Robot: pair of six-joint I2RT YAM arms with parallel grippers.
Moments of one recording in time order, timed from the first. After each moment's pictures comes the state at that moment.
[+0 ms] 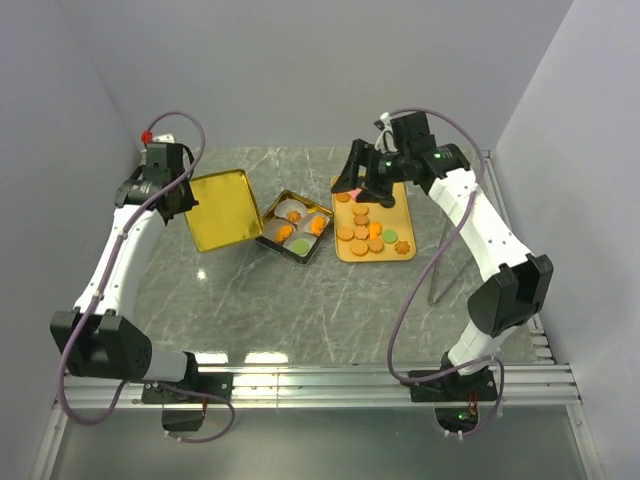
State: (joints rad) left arm -0.08 1.39 1.39 -0.81 -0.33 -0.33; right arm 0.36 1.67 1.76 -0.89 -0.43 0.55
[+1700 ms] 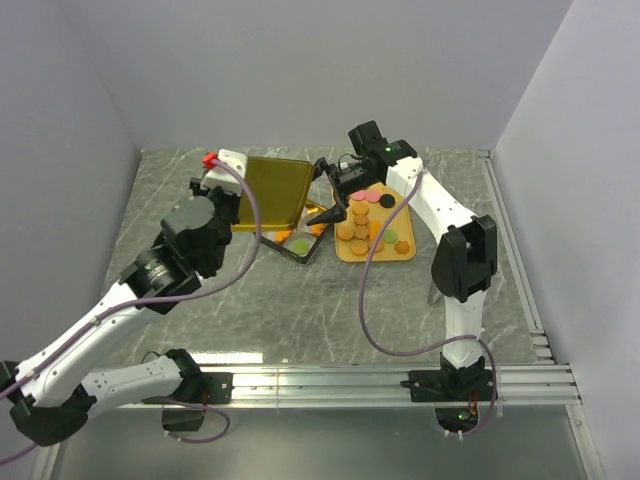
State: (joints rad) left arm -0.80 0.96 1.20 -0.28 -0.77 0.20; right arm 0.45 2.03 1.94 -0.95 -1.09 1.25
